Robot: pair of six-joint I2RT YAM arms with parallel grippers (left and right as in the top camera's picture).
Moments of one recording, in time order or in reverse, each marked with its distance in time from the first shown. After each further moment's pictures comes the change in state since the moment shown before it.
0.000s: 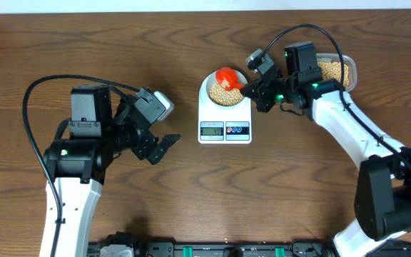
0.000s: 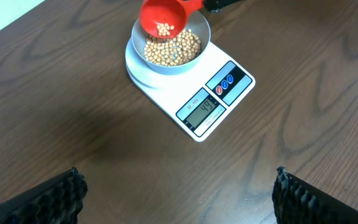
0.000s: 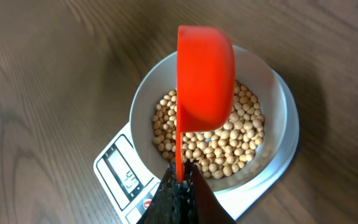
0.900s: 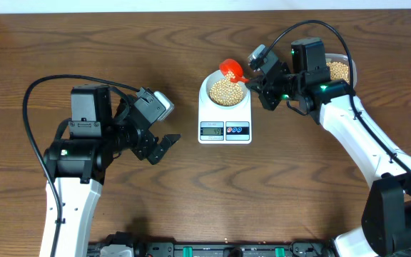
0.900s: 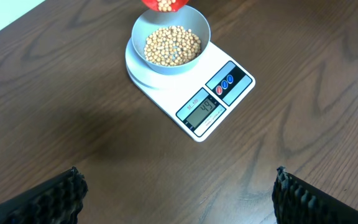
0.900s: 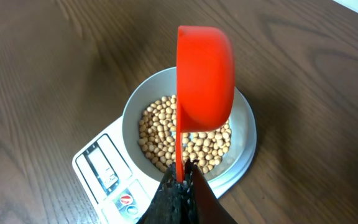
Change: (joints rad) left arm 0.000 0.000 0.000 0.000 0.000 0.000; right arm 0.003 -0.087 0.000 -0.026 0.085 -0.127
